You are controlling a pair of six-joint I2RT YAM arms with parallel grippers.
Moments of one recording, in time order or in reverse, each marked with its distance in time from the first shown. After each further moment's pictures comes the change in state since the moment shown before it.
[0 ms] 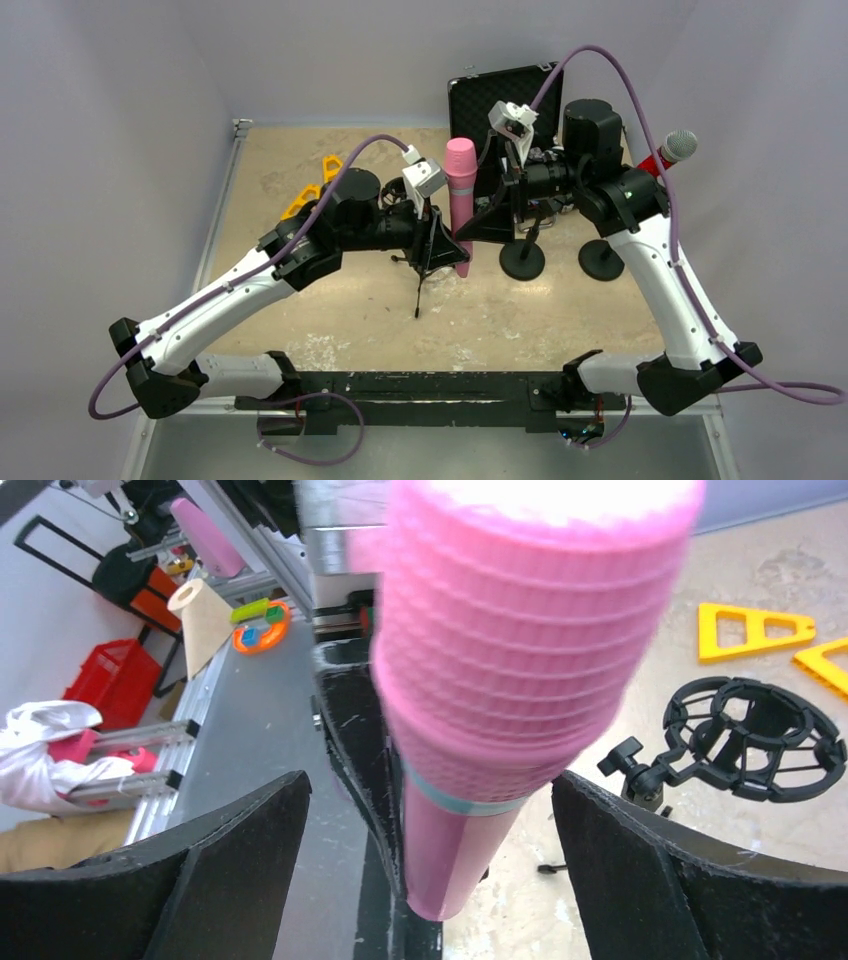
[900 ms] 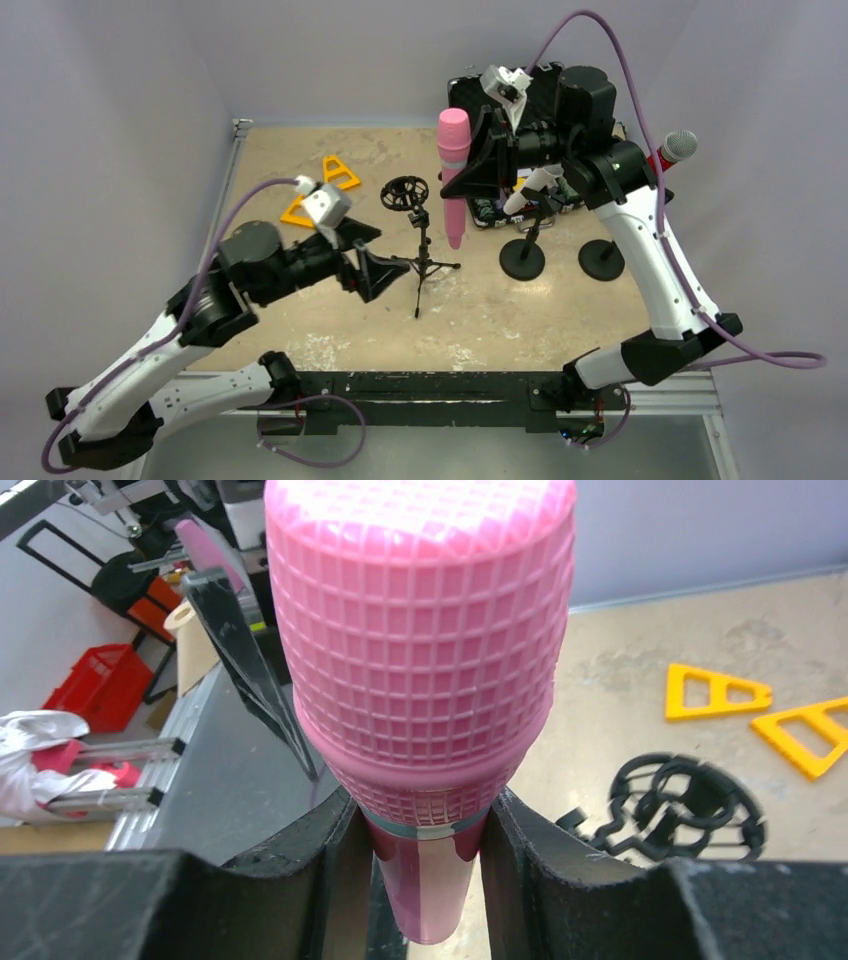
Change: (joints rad) left arm -0.025 -0.359 -0.180 -0.065 -0.297 0.055; right arm 0.002 0.123 0.135 0.109 -0.033 0.089
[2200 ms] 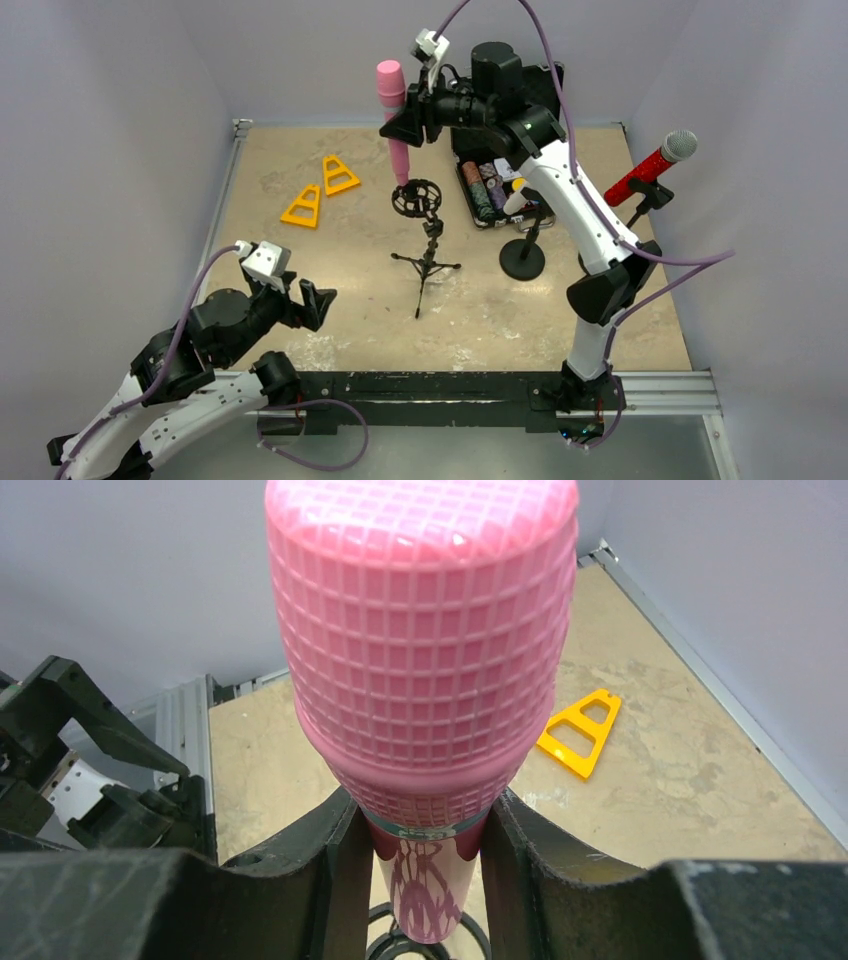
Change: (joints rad) left arm 0.010 -0.531 -0.322 -0.414 -0.526 -0.022; right arm 0.138 0.449 0.376 0.101 0.549 -0.041
